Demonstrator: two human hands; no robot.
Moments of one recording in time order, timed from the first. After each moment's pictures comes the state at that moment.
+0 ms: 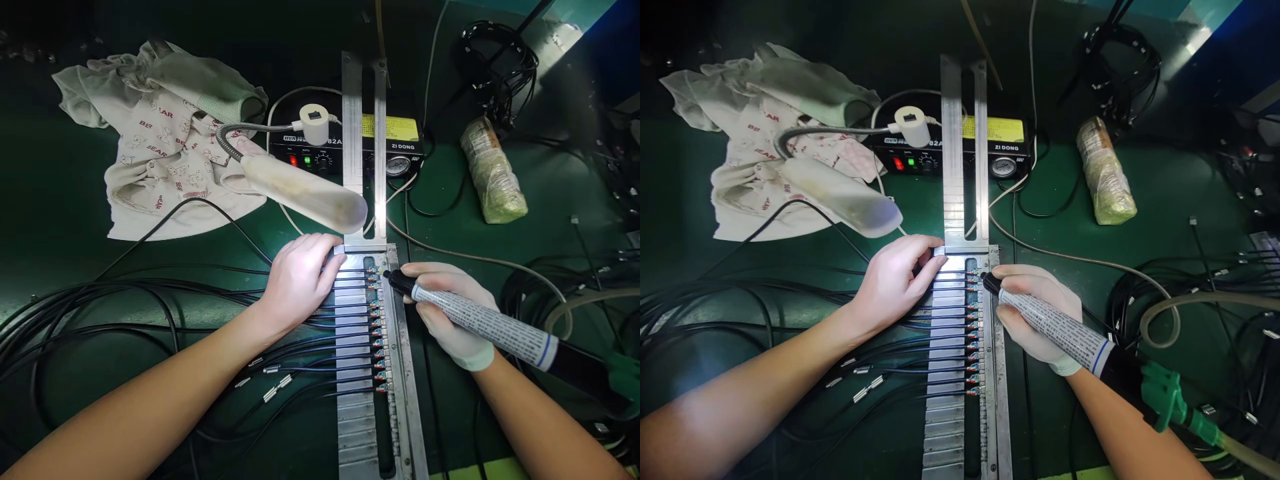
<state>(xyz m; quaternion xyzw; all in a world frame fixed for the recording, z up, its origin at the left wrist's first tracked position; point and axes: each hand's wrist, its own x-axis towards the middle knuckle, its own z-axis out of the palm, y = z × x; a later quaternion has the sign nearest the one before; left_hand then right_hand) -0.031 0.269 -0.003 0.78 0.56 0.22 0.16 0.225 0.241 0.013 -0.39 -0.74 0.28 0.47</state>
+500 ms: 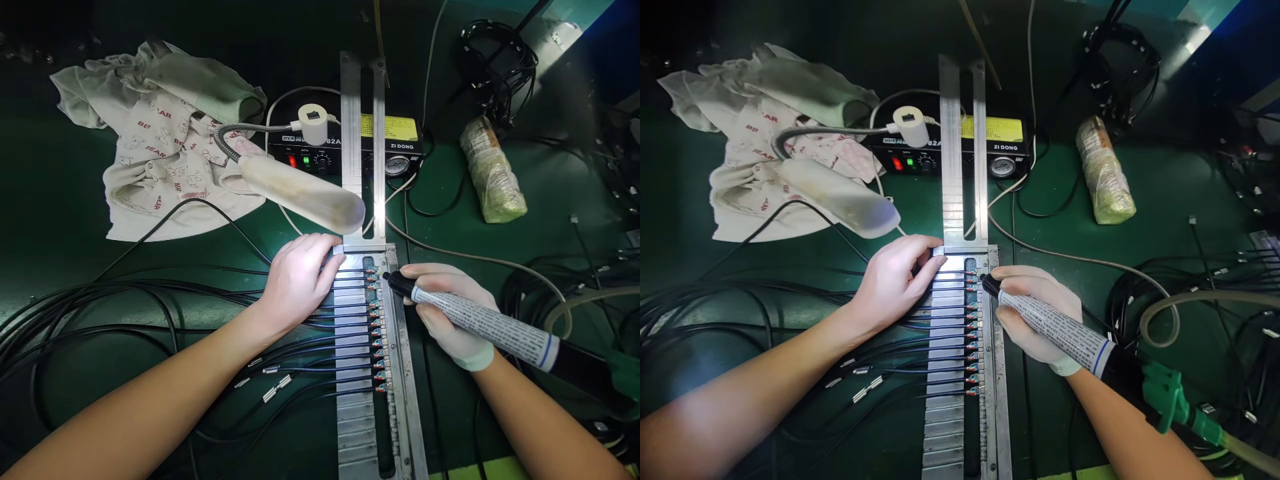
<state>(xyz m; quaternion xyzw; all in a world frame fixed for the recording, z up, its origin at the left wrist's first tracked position) -0.030 0.270 -0.003 0.78 0.56 0.22 0.17 0.225 0.241 0.014 -0.39 -0.74 0.28 0.47</state>
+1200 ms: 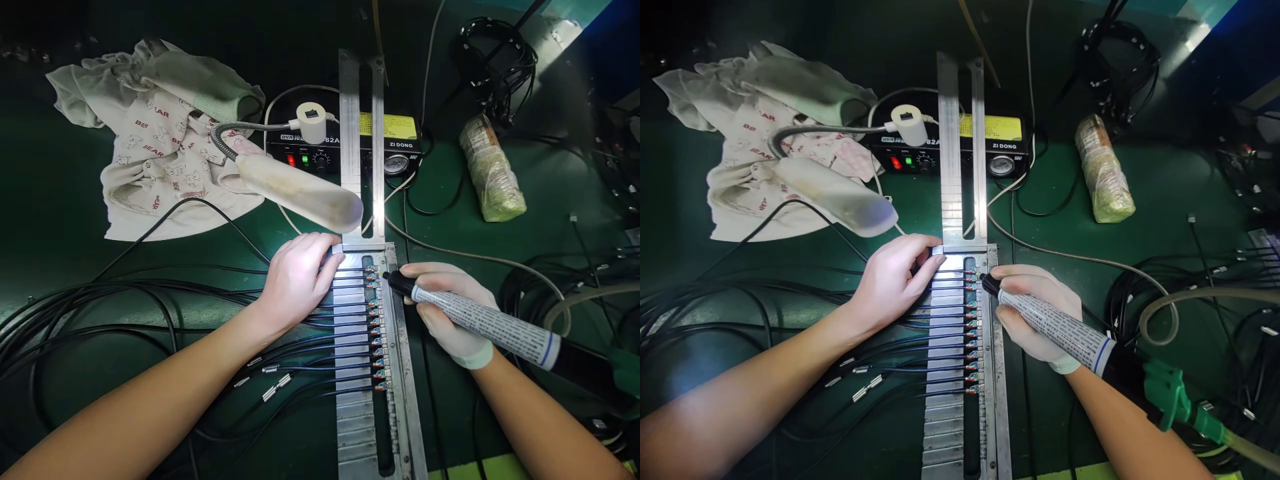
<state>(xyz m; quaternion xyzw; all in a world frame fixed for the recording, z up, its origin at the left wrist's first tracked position) -0.030 0.270 -0.003 0.78 0.56 0.22 0.17 0.226 0.241 0.012 -0.38 -0.73 0.29 0.48</state>
